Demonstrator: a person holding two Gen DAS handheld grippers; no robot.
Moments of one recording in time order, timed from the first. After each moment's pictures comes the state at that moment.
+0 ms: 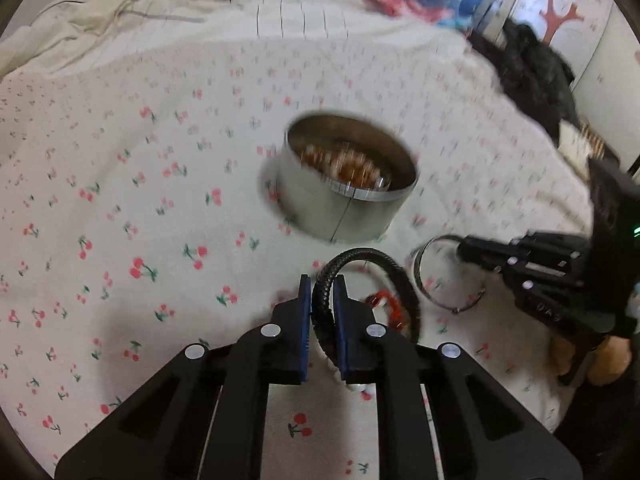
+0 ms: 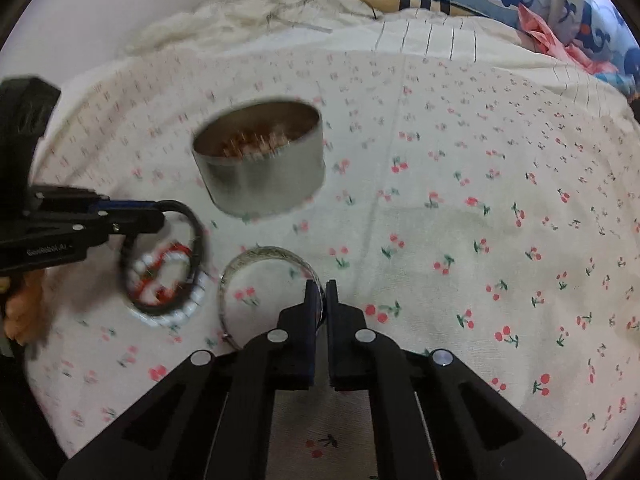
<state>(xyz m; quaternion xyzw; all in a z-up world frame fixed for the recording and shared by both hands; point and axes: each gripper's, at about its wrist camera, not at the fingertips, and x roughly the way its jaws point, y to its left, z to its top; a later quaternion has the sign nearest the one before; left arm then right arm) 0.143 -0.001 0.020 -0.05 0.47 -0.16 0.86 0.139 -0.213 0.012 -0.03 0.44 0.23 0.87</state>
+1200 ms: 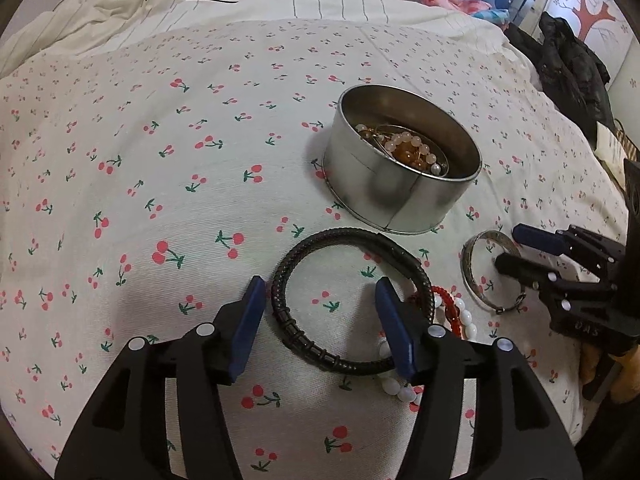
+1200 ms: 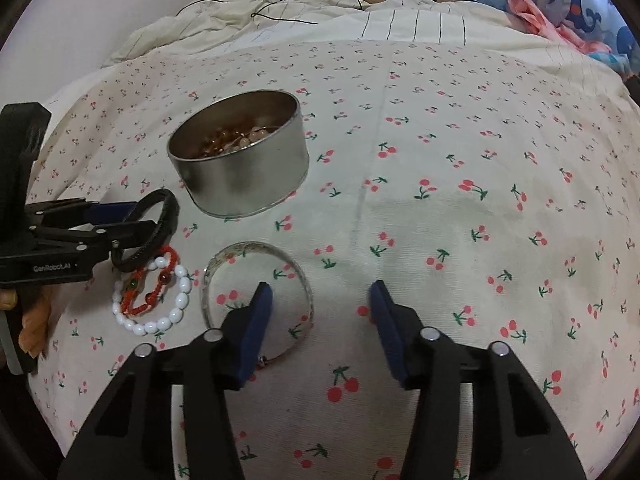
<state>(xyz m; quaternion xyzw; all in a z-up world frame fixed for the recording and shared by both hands) 0.157 -0.003 -0.010 -0.02 0.51 -0.10 0.86 0.144 -0.210 -0.007 -0.06 0.47 0.20 0.86</state>
